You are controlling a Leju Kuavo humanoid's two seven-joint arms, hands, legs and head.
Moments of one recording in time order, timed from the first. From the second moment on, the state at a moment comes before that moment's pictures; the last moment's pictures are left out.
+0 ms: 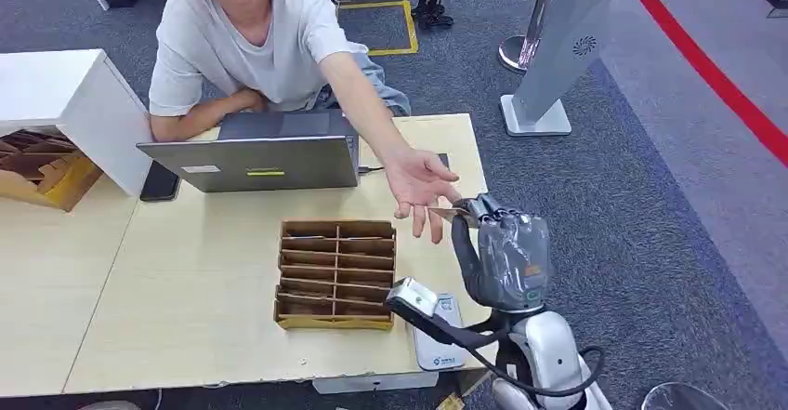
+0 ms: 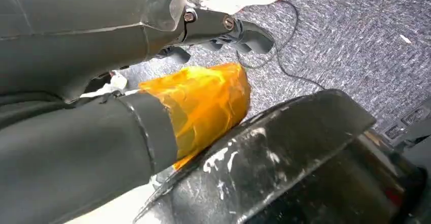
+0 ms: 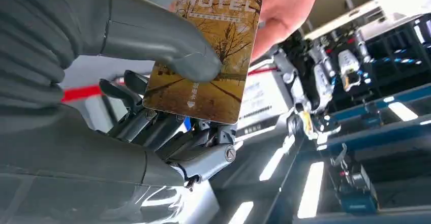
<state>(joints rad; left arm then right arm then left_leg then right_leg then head) -0.06 -0.10 -0.48 -0.19 -0.50 0.28 0.15 -0.10 -0.05 0.53 -1.76 1.38 -0.37 0.15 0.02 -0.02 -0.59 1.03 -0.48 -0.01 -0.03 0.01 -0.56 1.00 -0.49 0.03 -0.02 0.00</state>
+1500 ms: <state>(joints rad) -0.07 -0.10 -0.48 -0.19 -0.54 0.26 0.15 -0.16 -0.05 0.59 -1.61 1.50 -0.37 0.19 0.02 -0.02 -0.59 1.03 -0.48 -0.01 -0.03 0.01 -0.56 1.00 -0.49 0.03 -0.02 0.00</state>
